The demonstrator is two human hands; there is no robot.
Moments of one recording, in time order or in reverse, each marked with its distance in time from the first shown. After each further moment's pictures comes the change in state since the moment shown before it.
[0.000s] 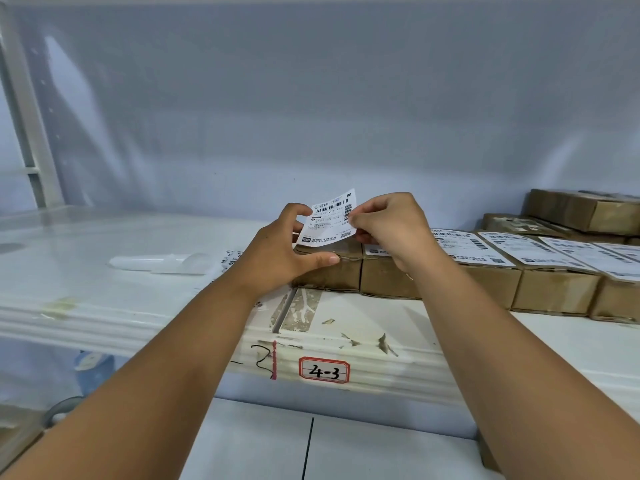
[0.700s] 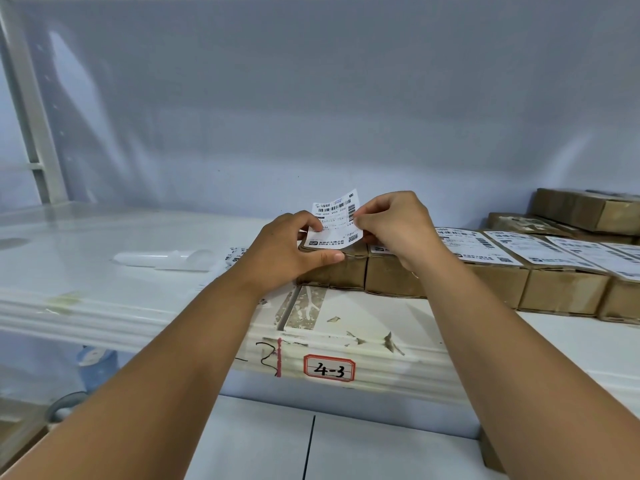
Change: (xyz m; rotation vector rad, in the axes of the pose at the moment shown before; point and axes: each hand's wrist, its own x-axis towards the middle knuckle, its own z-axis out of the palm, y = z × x) left_hand 0.002 -0.005 0.002 0.090 0.019 0.012; right_hand -0.001 -0.001 0.002 -0.082 0.006 -0.011
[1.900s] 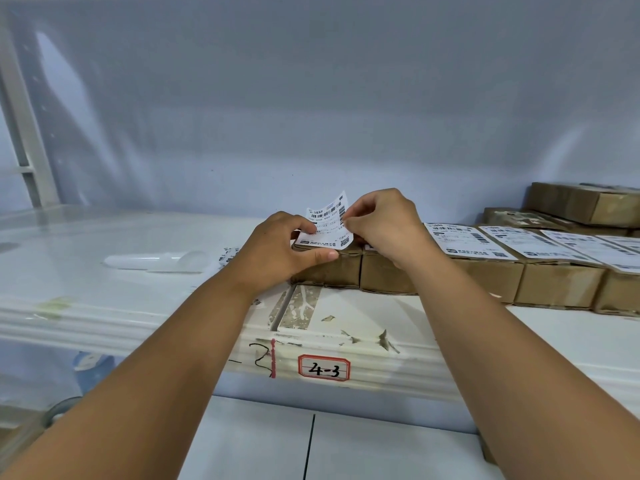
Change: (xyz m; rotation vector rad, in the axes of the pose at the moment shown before) left_hand 0.000 0.001 0.001 0.036 0.011 -0.006; right_hand -0.006 -0.005 0.001 -0.167 -0.042 -0.078
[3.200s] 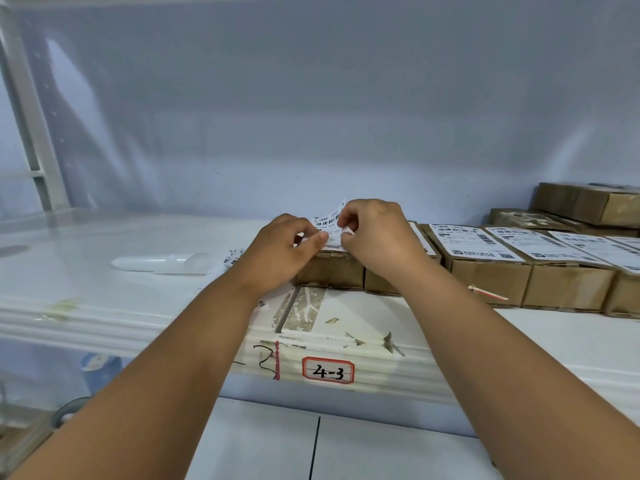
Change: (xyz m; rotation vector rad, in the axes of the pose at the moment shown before) left_hand 0.003 -0.001 0.001 -0.004 -0.026 -0.005; right_hand -0.002 0.006 0.015 -0.379 -0.006 -0.266
